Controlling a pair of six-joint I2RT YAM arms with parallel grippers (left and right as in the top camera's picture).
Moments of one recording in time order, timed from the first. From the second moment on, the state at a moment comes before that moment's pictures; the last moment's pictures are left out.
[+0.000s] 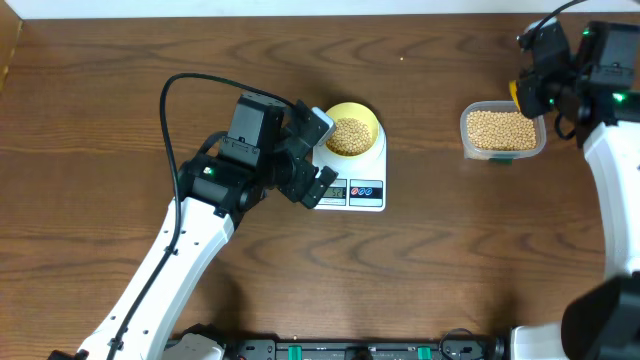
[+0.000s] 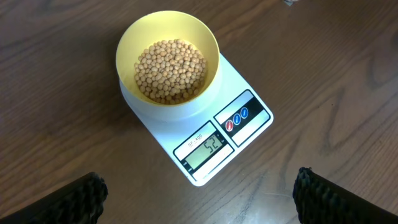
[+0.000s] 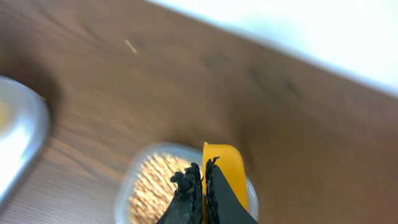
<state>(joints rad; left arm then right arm) -0.39 1.34 1.17 -0.76 0.28 0.26 -0.13 1.59 1.45 -0.61 -0.28 -0.46</state>
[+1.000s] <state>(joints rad) -0.39 1.34 1.17 -0.76 0.28 0.26 0.26 1.79 1.45 -0.31 -0.66 -0.45</state>
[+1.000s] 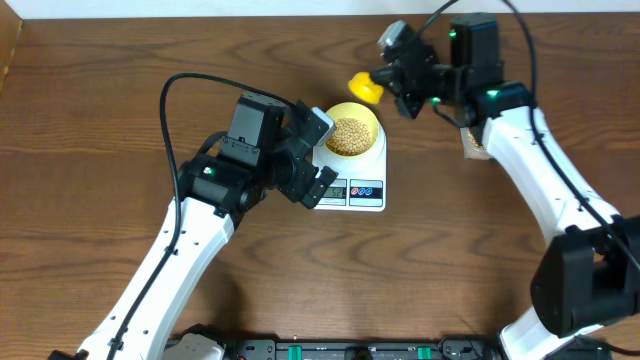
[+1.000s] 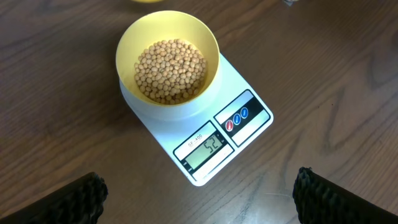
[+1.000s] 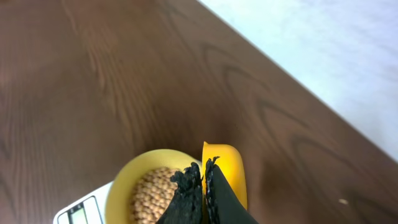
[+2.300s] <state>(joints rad) -0.39 1.34 1.17 -0.76 0.28 0.26 0.34 1.86 1.45 -0.42 -0.63 -0.48</state>
